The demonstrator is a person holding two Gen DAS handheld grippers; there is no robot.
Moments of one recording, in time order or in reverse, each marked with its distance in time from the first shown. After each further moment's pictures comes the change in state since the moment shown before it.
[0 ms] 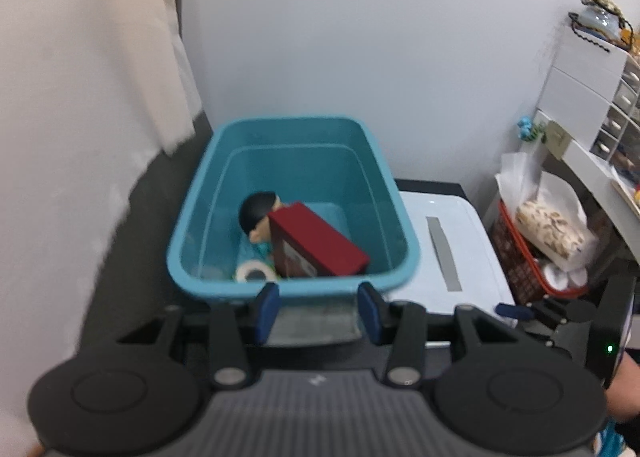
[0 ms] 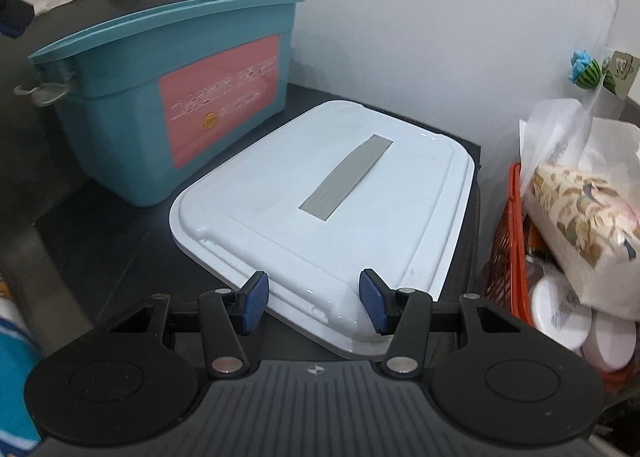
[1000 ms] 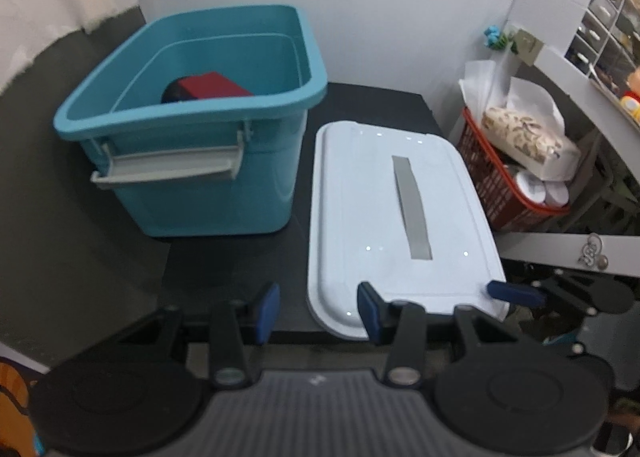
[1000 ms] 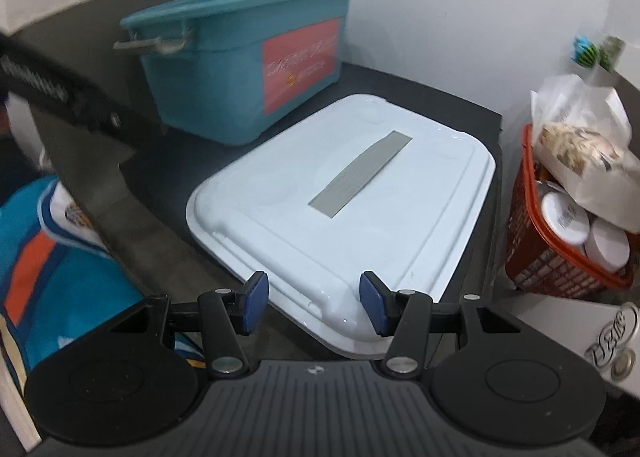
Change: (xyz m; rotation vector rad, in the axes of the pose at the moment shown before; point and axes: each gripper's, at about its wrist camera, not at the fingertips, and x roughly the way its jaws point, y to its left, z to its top) left arm 0.046 -0.055 -0.083 -0.005 0.159 -0.074; right arm -0.065 0.039 -0.040 0.002 0.029 0.070
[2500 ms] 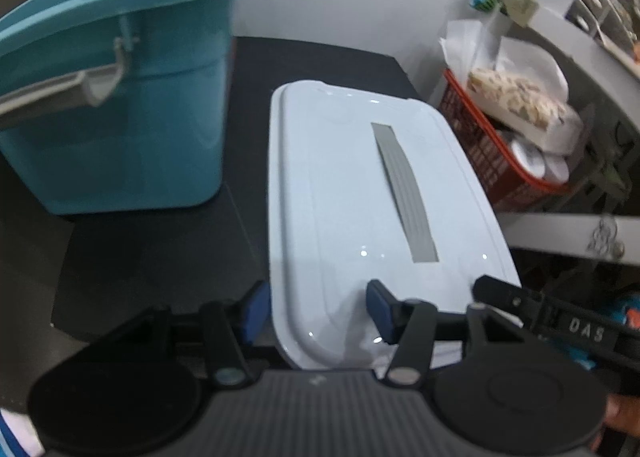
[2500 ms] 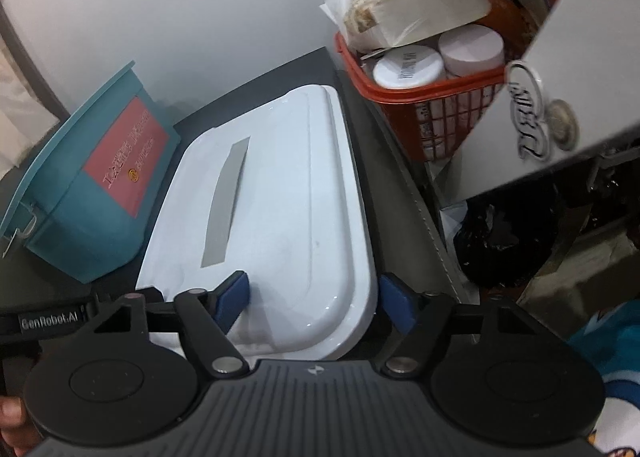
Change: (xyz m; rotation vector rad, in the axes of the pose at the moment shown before) left arm 0.068 -0.018 -0.012 0.020 0.053 -0.109; right arm 0.008 -0.060 -0.044 0.755 -0.067 -0.099
